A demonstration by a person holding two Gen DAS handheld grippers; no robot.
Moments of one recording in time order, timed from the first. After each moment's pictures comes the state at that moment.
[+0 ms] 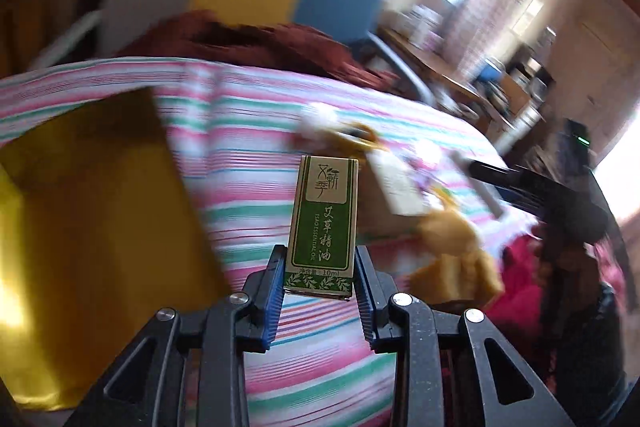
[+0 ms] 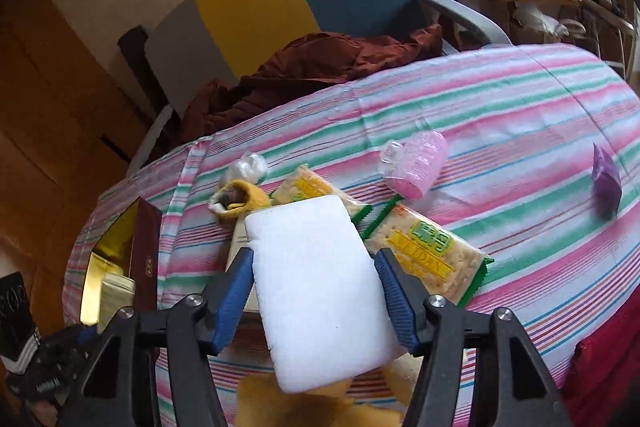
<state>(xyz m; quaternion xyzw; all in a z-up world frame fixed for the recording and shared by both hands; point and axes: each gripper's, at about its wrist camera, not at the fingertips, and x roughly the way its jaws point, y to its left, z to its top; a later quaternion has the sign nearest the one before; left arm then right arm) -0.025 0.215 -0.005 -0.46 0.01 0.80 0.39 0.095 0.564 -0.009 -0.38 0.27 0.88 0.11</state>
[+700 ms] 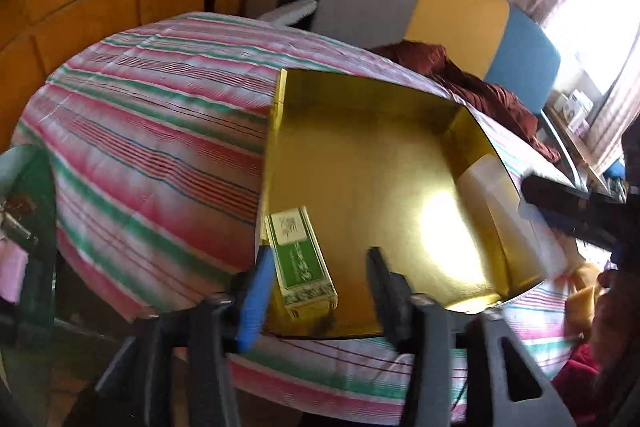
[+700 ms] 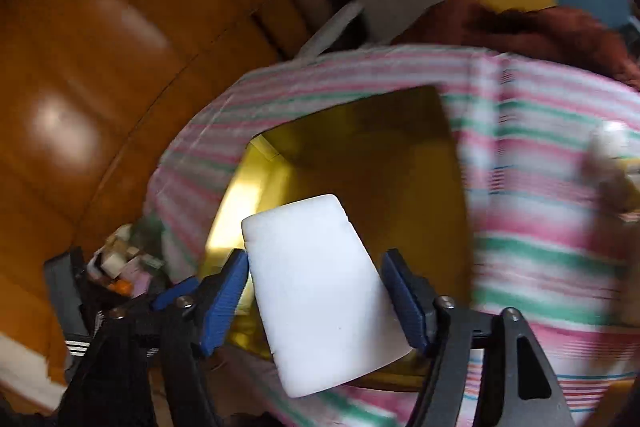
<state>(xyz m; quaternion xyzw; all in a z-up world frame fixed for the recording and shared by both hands) -0.046 0.000 -0.046 -0.45 -0.05 0.88 0.13 -0.049 0.253 -0.021 -0.46 0.20 0.85 -0.17</state>
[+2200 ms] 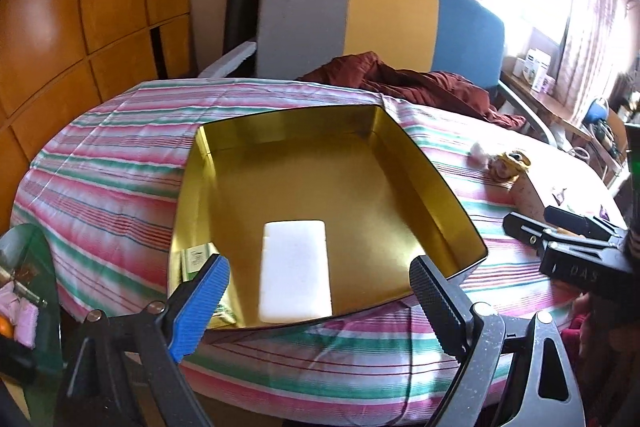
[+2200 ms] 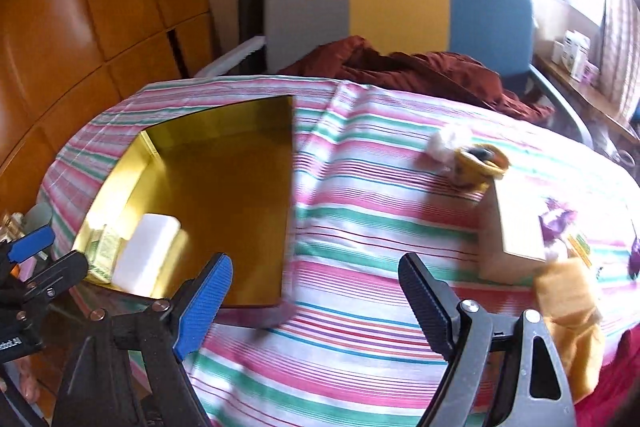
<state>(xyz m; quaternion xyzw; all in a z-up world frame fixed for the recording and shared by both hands) 0.000 0.086 -0.010 -0.39 0.05 0.90 0.20 0.042 0.327 -0.028 -0.41 0.08 0.91 0.08</state>
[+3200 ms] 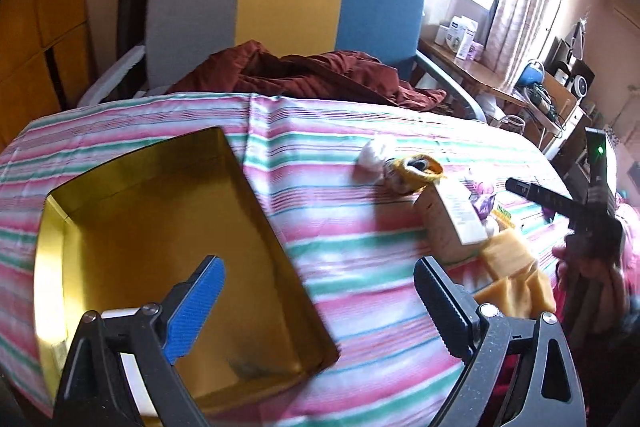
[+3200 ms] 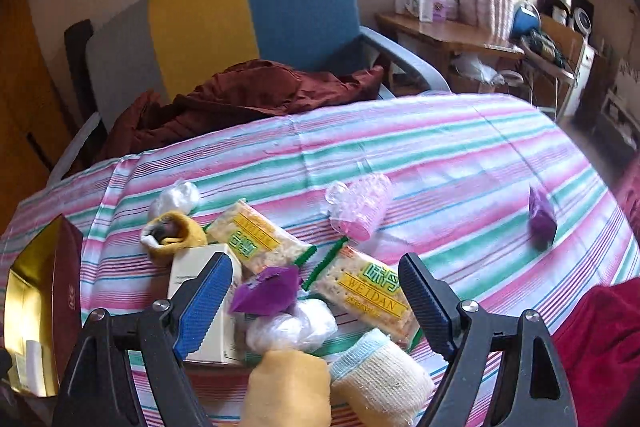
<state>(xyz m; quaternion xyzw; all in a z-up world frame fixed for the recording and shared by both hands) -0.043 0.245 0.008 -0.42 0.07 0.84 0.34 0.078 0.572 -0.029 -0.38 0.20 0.86 0.29</state>
